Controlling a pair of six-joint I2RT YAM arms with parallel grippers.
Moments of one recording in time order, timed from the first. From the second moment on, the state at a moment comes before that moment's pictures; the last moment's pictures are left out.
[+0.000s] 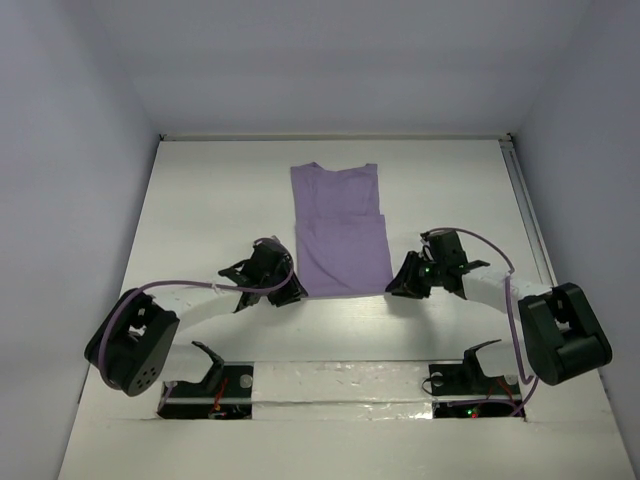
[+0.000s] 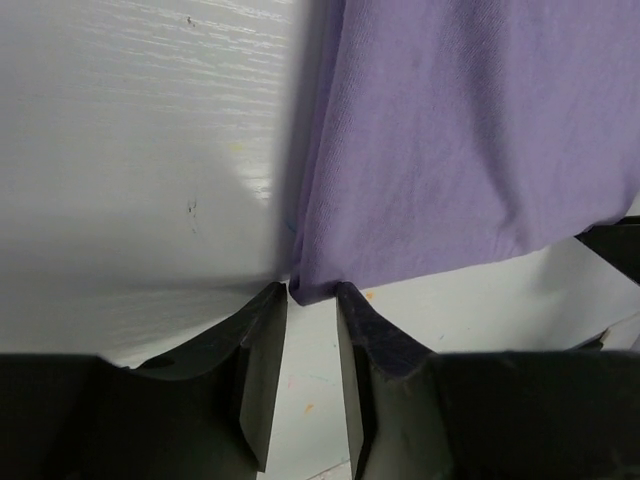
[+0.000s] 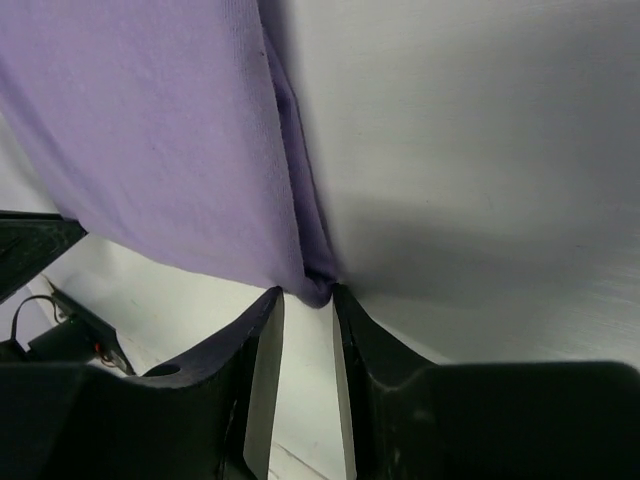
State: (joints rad) left arm -0.63 1.30 0.49 -0.11 0.10 -0.99; right arm 0.31 1.34 0.49 -0.12 -0.40 0.71
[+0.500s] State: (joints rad) left arm -0.63 1.33 0.50 -0.10 0.08 -0.97; right arm 0.31 1.38 0.48 -0.05 -0.39 0.72
